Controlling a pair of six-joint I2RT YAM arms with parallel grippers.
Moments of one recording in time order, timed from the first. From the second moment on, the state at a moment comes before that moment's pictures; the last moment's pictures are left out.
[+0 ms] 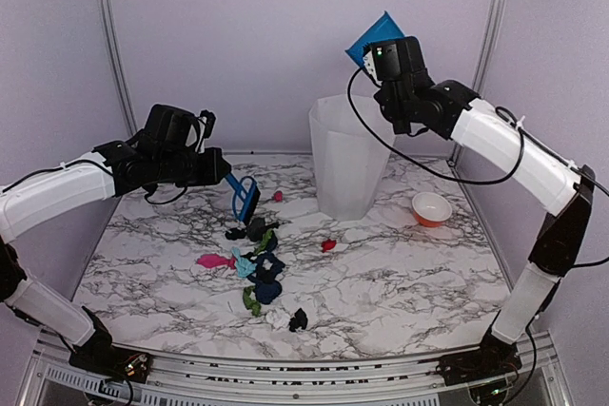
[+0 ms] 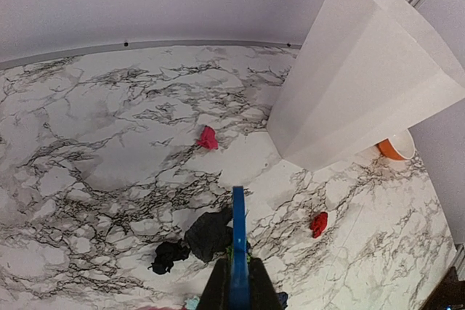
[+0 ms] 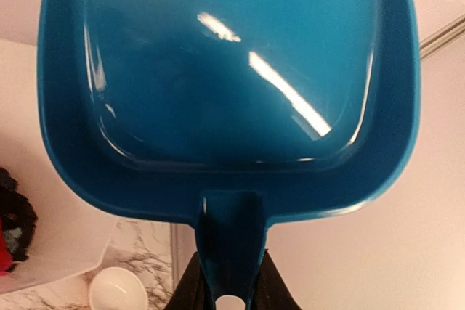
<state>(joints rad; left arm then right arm) -0.63 1.41 1.19 -0.38 -0.05 -0.43 0.75 1.72 1.84 -0.47 1.16 -0.62</state>
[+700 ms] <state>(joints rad) -0.47 2.07 1.57 -0.02 -0.05 -1.00 0.80 1.30 1.40 -0.97 0.34 0.14</state>
